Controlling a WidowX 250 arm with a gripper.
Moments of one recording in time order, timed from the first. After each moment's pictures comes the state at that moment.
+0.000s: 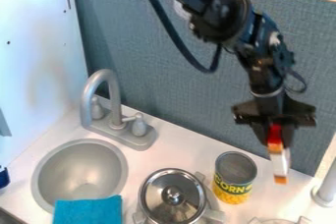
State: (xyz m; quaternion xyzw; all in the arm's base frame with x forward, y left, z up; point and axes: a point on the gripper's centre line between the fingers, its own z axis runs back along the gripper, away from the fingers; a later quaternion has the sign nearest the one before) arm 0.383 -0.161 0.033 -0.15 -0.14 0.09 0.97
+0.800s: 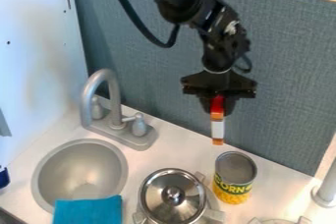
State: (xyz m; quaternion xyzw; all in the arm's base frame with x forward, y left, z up) arm 0.392 -0.071 0.038 -0.02 -0.19 0.17 0.97
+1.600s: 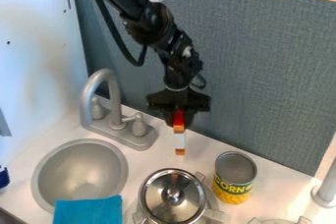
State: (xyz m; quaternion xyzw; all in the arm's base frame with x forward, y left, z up) arm 0.394 -0.010 -0.025 0.00 -0.15 0.22 0.97
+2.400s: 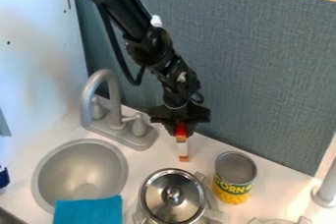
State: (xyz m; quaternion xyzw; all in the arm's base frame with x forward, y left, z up) arm 0.403 -0.011 -0.052 -0.02 -0.19 0.22 0.96
